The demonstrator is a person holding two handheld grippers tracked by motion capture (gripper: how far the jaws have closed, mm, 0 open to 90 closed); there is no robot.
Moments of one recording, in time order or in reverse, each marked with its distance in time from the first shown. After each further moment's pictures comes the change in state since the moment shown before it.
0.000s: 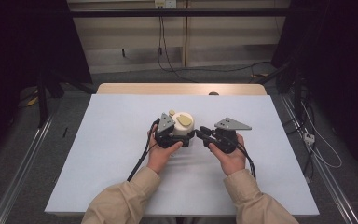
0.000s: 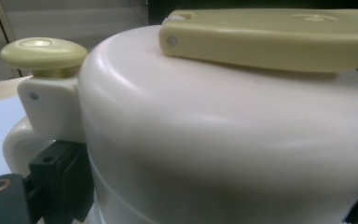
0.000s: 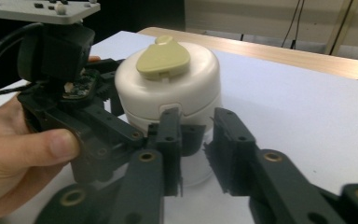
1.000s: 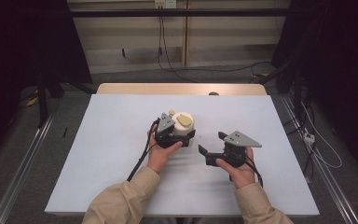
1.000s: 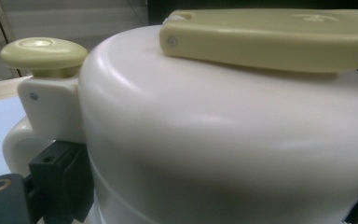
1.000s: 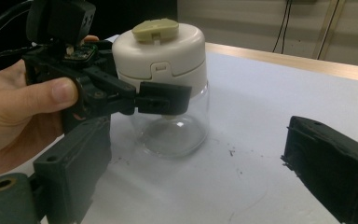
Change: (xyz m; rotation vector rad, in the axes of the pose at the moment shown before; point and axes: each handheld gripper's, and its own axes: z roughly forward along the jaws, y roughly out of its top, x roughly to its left) left arm 0.000 0.000 0.000 -0.001 -0.003 -0.005; right arm -0.004 -0.035 -0.024 -0.079 -0.043 -0.043
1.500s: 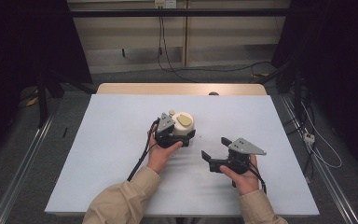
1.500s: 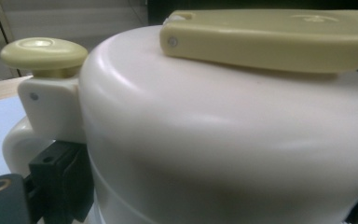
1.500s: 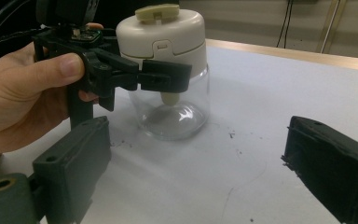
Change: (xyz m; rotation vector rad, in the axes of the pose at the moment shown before) left arm 0.000 0.000 0.000 0.001 -0.001 0.000; right arm -0.002 -0.019 -0.012 -0.017 0.014 0.014
